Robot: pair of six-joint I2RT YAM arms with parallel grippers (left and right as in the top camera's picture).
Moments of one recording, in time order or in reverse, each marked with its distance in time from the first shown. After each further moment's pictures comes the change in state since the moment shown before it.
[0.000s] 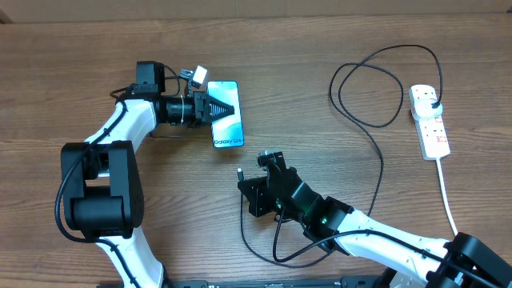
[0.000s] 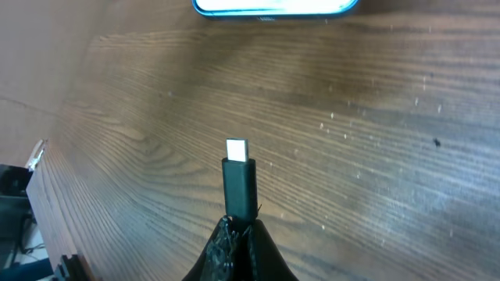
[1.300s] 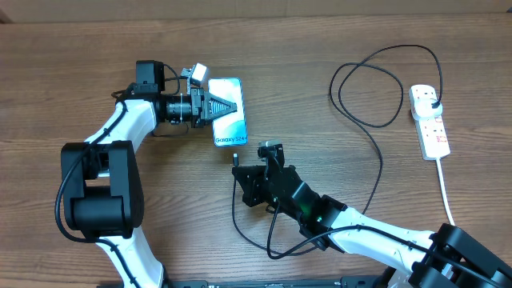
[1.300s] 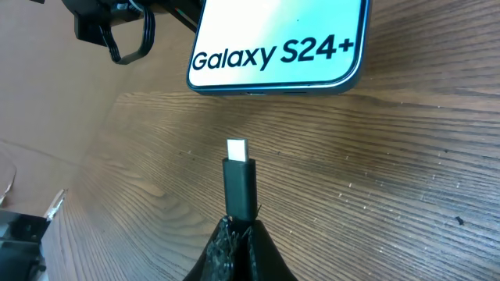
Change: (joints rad) left arm -0.003 0.000 -0.002 0.030 0.158 -0.111; right arm 0.000 0.066 0.000 0.209 0.085 0.038
